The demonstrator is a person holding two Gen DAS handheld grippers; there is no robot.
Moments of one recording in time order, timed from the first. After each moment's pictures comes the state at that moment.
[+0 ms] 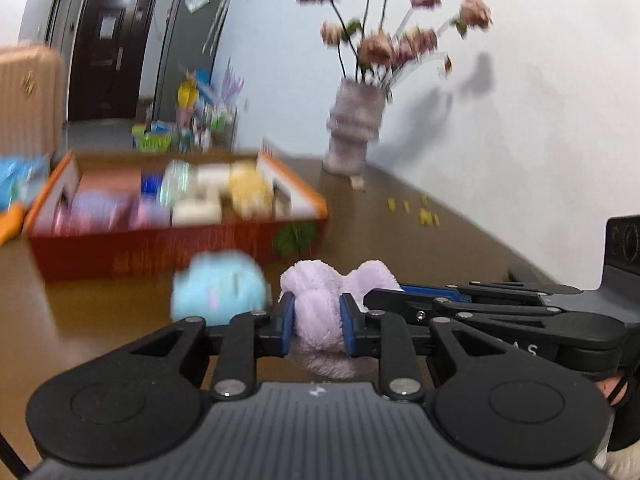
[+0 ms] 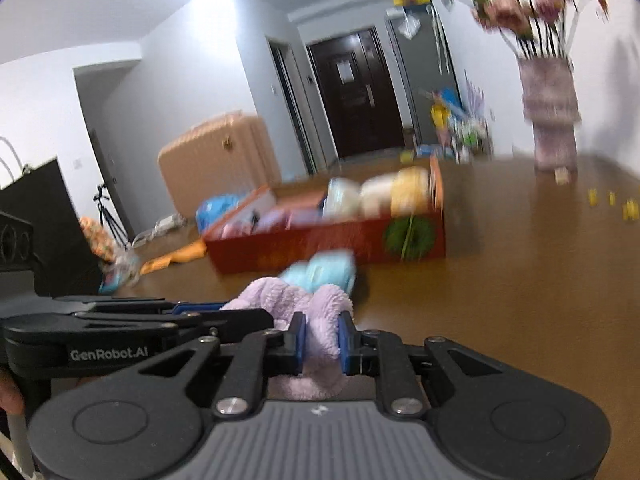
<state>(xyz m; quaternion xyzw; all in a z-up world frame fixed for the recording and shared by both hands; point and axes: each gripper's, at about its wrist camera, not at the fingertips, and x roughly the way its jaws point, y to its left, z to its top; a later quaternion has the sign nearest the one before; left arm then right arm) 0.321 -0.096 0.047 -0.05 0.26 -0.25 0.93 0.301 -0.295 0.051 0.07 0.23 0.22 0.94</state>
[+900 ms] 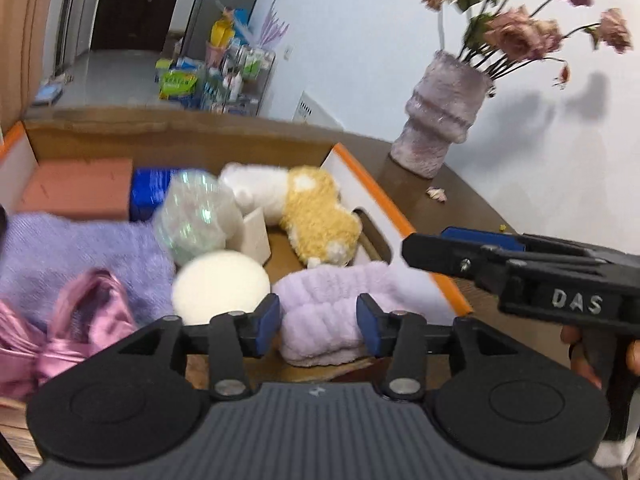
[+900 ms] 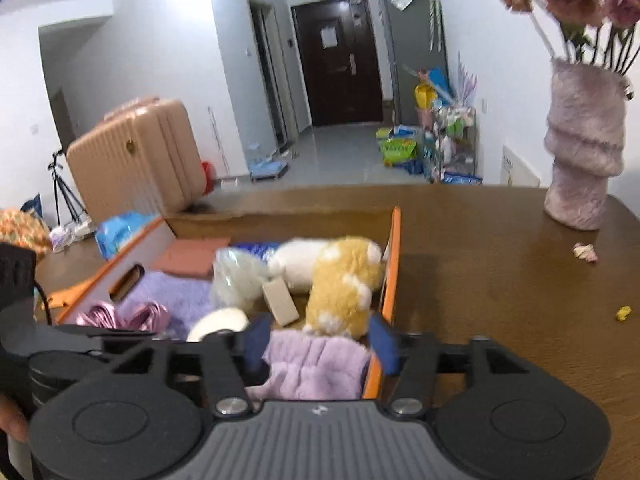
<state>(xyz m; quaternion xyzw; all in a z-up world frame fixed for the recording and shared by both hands) 0.511 -0.099 0.018 -0.10 0.36 -0.21 0.91 0.508 -0.293 0.071 0.02 0.29 0.17 0.94</state>
